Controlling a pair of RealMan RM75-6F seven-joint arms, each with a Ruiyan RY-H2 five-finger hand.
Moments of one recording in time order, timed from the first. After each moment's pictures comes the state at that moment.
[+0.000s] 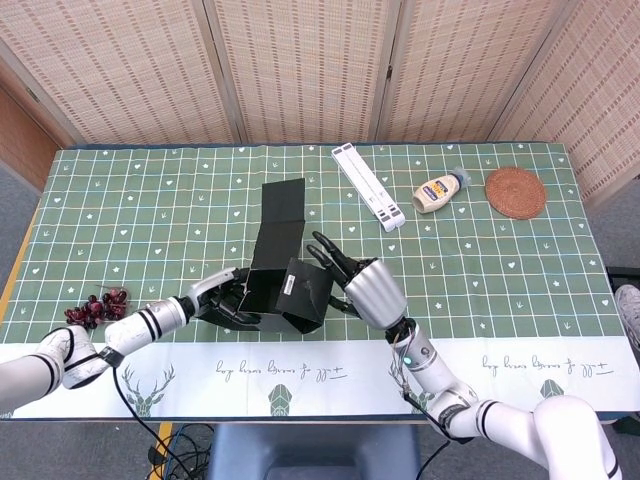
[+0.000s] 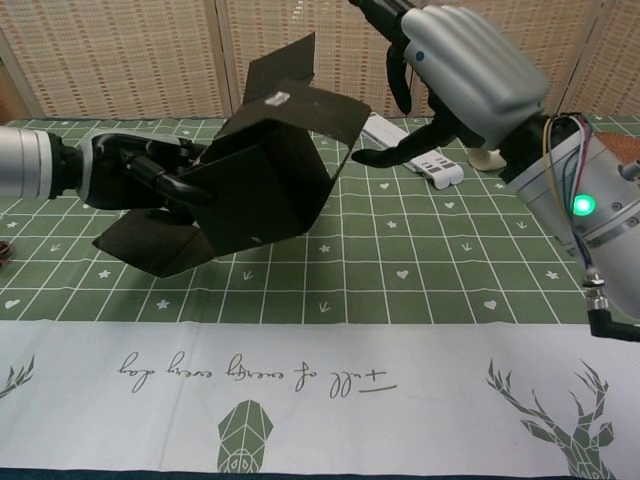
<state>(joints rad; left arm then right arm) -1.06 -1.37 0.20 -1.20 1.68 0.85 -1.83 0.74 -1.86 0.19 -1.02 -1.73 1.53 -0.02</state>
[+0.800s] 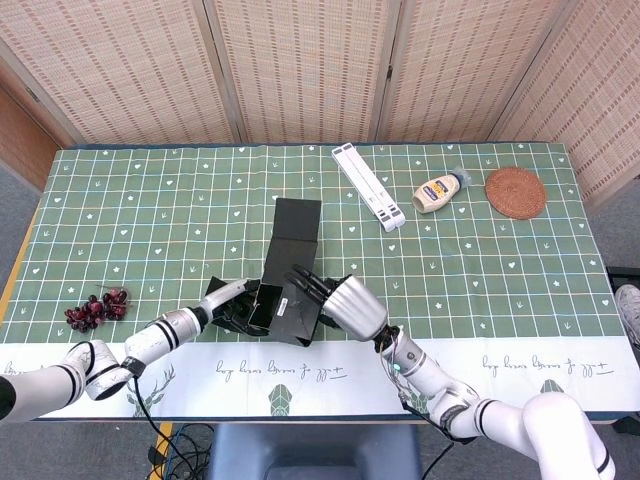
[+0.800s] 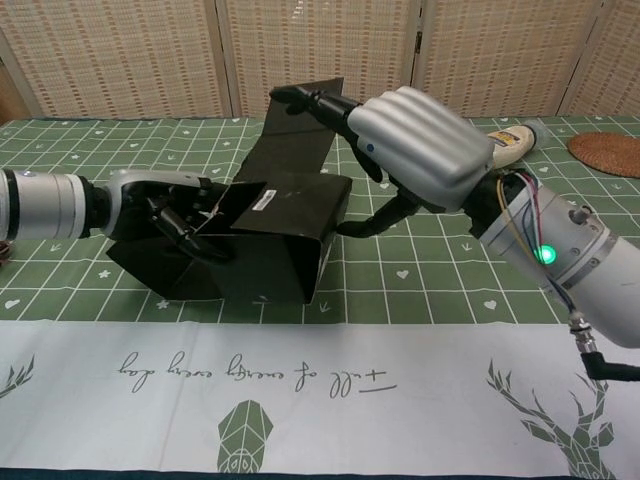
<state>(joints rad) -1.01 -1.47 0.13 -1.19 1.58 0.76 -1.42 0.77 -1.89 0.09 -0.93 -1.76 1.42 -0.04</state>
